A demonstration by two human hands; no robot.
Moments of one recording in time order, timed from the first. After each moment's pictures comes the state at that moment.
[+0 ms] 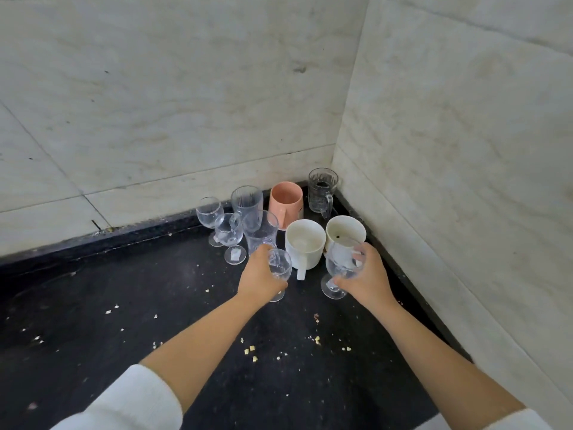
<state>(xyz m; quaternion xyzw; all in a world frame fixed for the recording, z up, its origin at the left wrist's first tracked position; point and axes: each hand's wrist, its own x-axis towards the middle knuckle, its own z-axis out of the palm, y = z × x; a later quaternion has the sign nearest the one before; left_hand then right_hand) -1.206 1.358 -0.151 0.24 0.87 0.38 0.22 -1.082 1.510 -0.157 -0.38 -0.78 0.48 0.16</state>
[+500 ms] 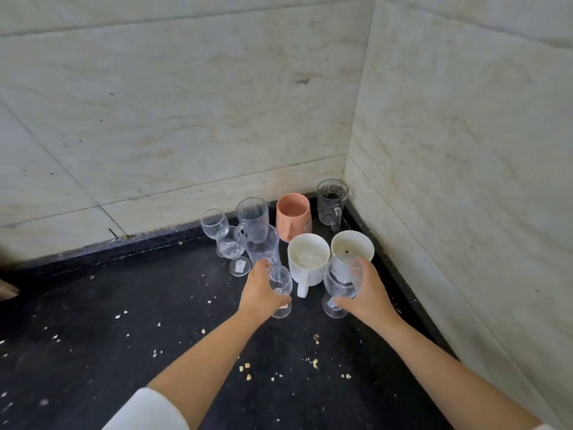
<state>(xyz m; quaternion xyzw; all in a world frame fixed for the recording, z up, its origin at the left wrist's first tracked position) -1.205 1.378 -0.163 0.14 0.89 0.37 0.23 -1.092 1.540 -0.172 -0.27 -0.81 0.50 0.11</state>
